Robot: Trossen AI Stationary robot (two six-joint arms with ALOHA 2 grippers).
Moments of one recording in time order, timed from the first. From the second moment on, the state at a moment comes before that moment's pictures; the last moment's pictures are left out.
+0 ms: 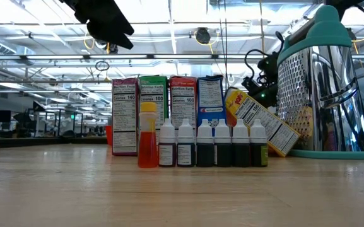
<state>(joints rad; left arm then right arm) -0.22 1.20 0.93 -0.41 -0.40 -0.21 -0.85 1.70 0.57 0.84 -0.10 0.06</state>
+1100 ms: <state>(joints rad) -0.22 1.20 0.93 -0.41 -0.40 -0.23 -0.63 1.32 0.57 0.44 -0.29 -0.05</state>
